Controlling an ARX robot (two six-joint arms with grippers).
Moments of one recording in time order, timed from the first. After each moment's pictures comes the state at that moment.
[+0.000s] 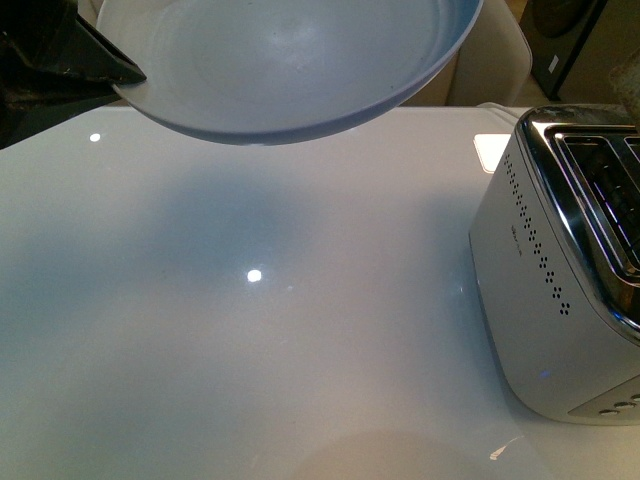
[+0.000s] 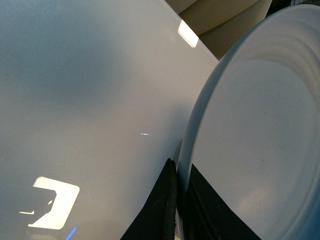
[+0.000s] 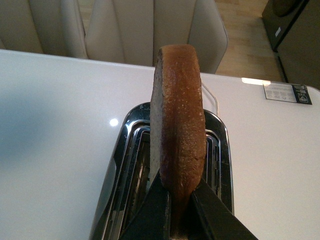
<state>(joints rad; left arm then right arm) -0.34 1.38 0.73 0.02 0.13 -0.95 0.07 0.99 0.50 0.11 0.00 -0.10</state>
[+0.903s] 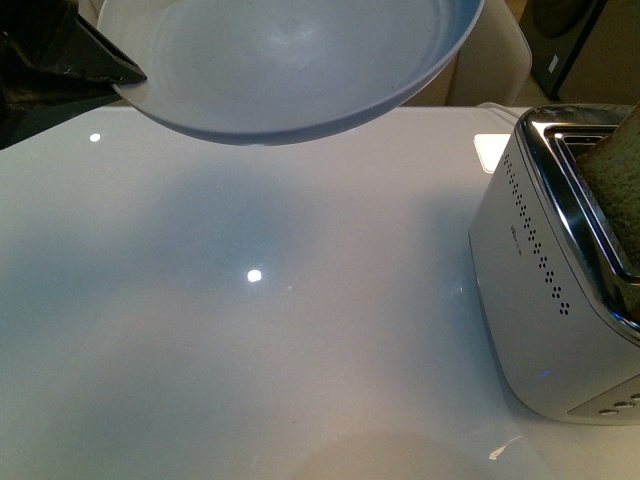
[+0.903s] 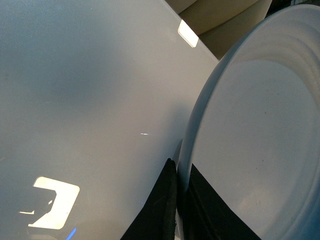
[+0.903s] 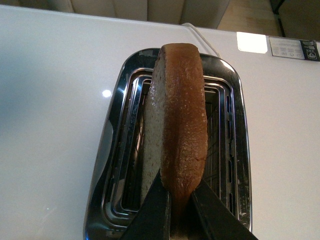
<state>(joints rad) -0.34 1.38 0.73 0.02 0.13 -0.95 0.15 1.03 0.43 0.07 0.12 -0.06</state>
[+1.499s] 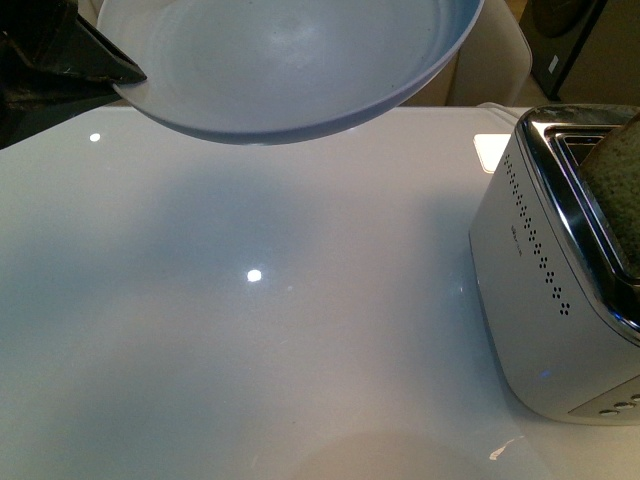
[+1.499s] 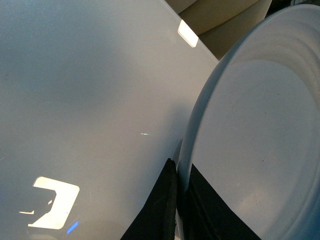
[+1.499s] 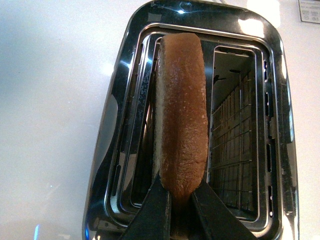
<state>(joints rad) -0.34 1.38 0.73 0.02 0.13 -0.95 0.18 1.22 0.42 0.15 0.13 -0.03</state>
